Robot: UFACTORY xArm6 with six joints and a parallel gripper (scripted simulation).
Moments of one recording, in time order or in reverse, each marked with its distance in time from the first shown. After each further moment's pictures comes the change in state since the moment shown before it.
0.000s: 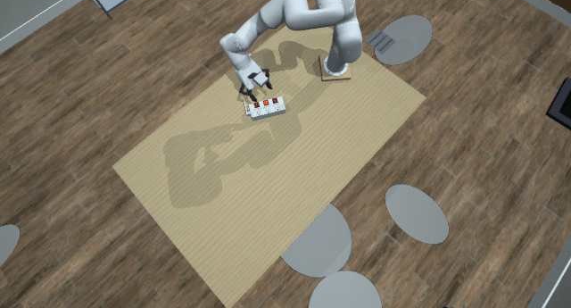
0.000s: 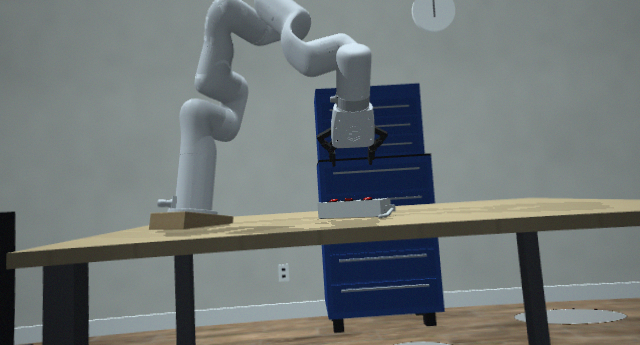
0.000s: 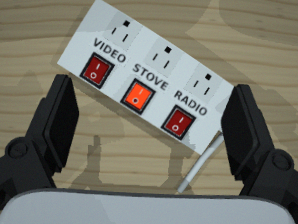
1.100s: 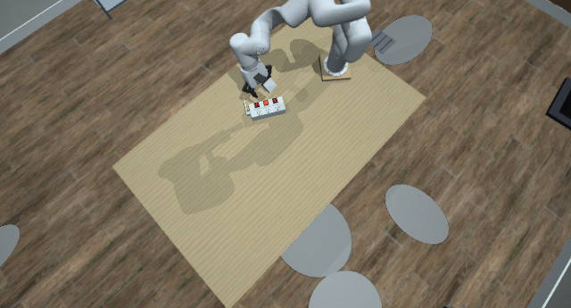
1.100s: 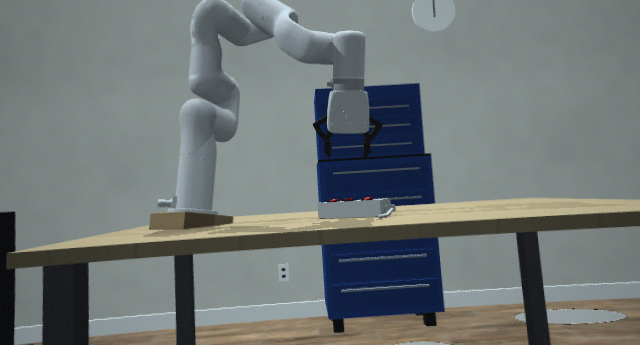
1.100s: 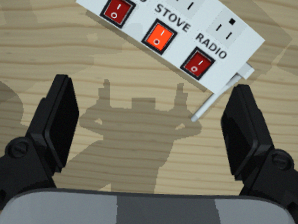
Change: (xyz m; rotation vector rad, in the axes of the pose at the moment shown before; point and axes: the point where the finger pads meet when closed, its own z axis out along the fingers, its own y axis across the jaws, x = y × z) arm 0.003 -0.011 -0.019 0.049 -0.420 0.008
